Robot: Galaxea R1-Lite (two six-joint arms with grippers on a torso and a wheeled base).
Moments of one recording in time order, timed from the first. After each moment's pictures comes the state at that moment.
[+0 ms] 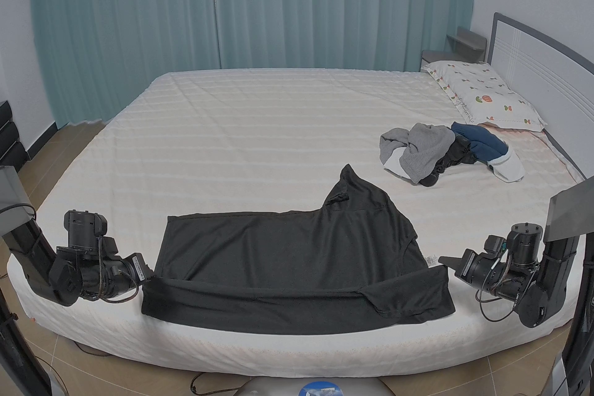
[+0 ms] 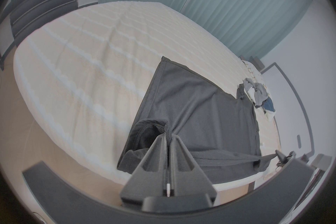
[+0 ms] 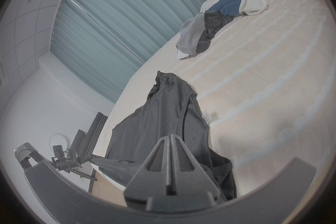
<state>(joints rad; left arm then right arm) 0.04 1.96 -0.45 -0.72 -0.21 -0.47 0.08 2.25 -0.27 -1.55 0.36 0.62</state>
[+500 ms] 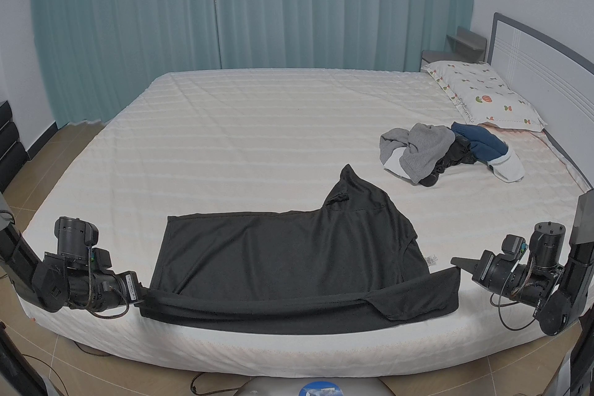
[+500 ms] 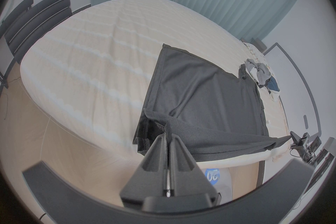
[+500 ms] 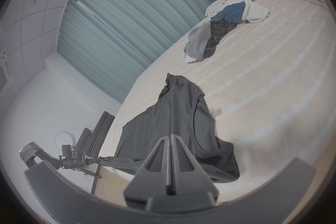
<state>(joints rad) 0.04 1.83 -0.38 -0.53 -0.20 -0.33 0.07 2.05 -0.11 -1.55 0.39 0.62</state>
